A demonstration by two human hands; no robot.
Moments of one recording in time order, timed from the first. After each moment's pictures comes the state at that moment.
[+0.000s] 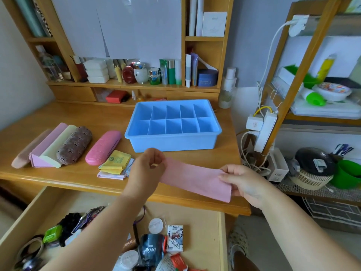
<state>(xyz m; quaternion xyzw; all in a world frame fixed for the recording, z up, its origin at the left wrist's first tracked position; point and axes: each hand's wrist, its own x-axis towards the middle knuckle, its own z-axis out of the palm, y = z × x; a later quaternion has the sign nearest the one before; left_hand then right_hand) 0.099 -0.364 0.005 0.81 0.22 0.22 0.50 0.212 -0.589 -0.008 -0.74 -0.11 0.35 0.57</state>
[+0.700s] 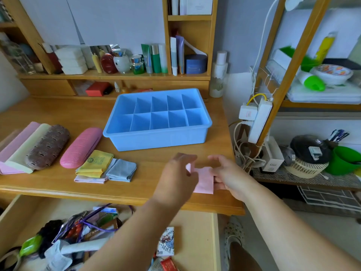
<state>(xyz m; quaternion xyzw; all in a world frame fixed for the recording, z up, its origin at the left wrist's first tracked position) 0.149 -0.436 -0.018 0.90 0.11 0.14 0.40 0.243 -0.568 -0.044 -0.76 -0.03 0.33 0.56</state>
